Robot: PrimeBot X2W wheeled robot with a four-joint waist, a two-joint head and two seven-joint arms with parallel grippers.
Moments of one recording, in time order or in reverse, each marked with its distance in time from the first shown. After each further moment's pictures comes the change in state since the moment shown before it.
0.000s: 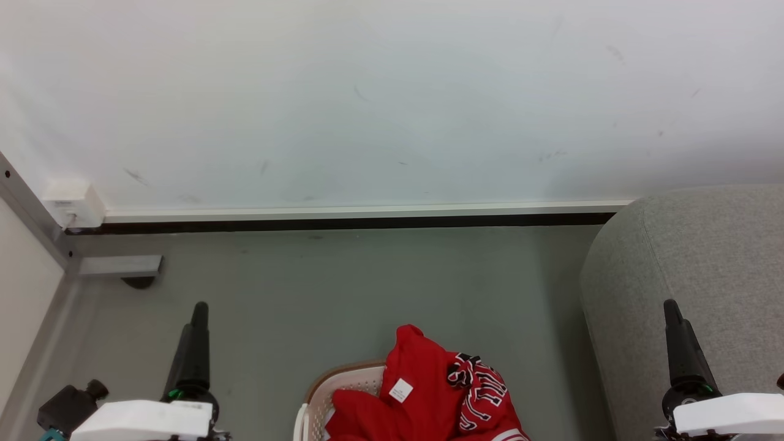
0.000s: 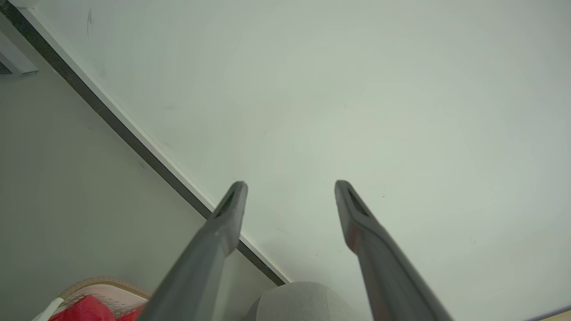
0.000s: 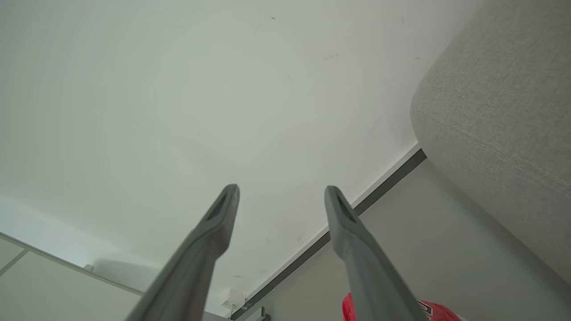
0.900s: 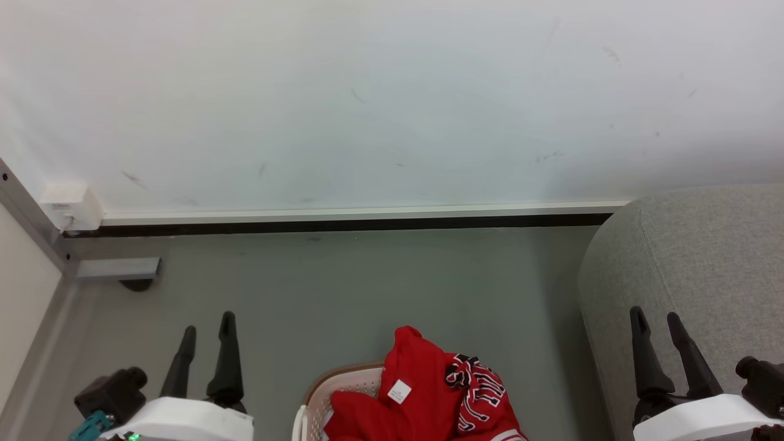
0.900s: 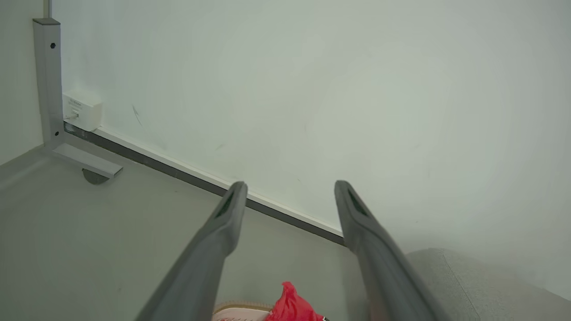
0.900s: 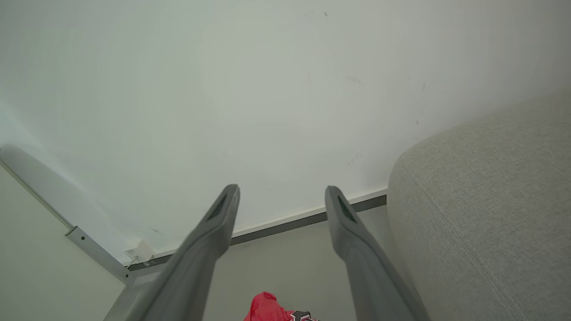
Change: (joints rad) left arm 0.007 0.021 -0.087 0.000 0.522 0.127 -0.087; right arm -0.011 -0.026 0.059 0.038 -0.520 0.000 -0.082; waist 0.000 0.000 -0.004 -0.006
